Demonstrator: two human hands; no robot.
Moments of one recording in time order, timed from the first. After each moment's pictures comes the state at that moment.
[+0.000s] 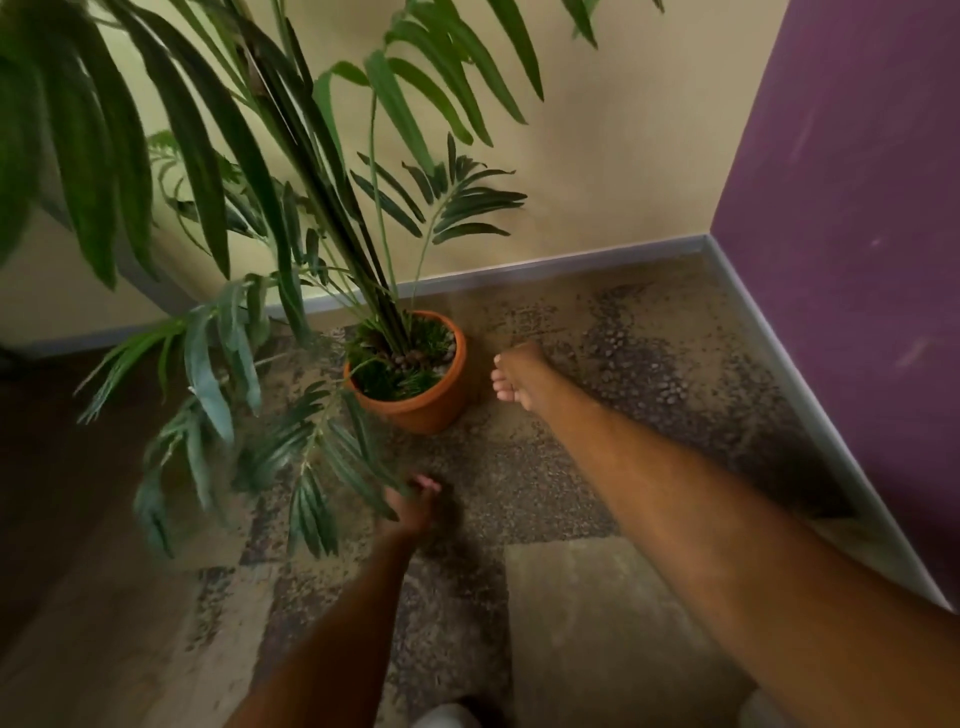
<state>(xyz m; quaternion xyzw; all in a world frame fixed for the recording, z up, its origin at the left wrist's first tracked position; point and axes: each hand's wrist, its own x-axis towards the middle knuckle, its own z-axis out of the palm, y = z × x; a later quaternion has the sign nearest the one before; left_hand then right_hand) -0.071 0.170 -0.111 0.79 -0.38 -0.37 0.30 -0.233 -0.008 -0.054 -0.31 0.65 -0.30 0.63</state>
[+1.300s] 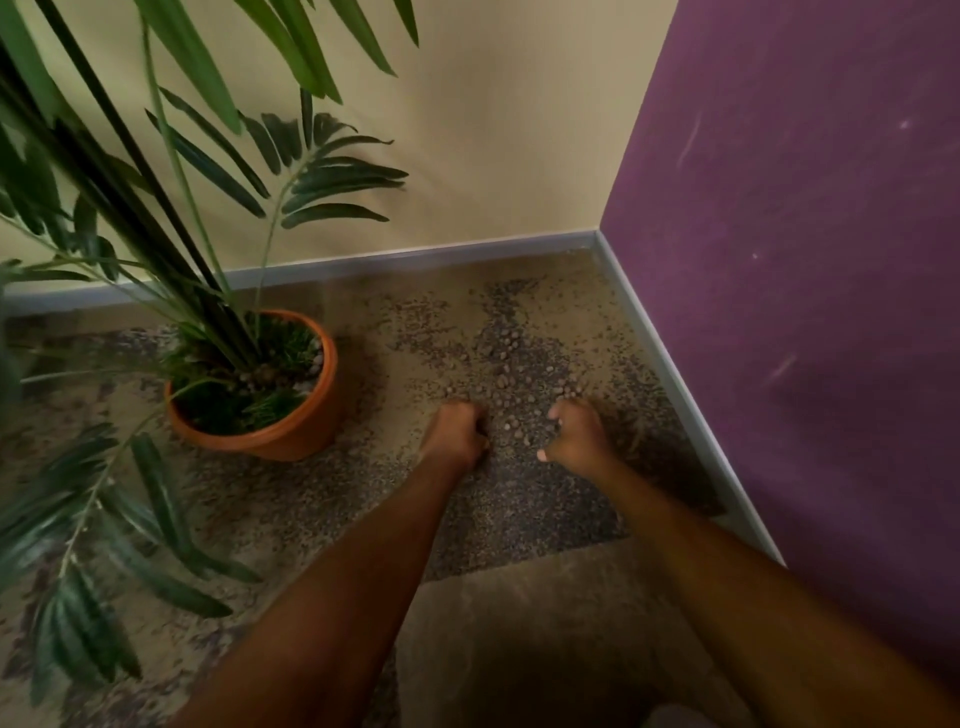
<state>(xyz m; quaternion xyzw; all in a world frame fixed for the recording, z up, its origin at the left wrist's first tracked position) -0.246 0.016 -0.140 0.60 -0.73 -0.31 0.03 -0.447 0.044 -0.141 -0.55 0.77 -0.06 0.32</state>
